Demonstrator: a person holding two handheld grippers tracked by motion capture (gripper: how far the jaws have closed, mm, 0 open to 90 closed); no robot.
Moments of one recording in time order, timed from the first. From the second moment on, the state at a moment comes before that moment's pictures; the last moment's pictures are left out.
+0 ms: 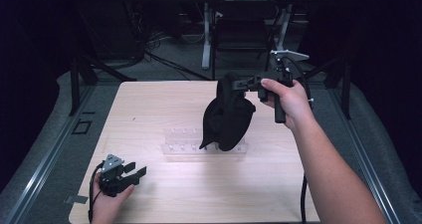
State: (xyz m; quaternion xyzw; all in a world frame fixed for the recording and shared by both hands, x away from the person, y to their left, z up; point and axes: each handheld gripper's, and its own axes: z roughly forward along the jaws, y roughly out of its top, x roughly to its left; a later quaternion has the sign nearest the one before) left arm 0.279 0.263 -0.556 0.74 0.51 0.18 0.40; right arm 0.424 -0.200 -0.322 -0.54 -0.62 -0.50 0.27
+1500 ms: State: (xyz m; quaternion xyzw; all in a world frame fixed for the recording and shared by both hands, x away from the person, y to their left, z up) left arm 0.289 0.223 -0.513 0.75 0.45 0.18 0.45; right arm 0.432 -0.165 -0.334 -0.52 -0.62 -0.51 0.31
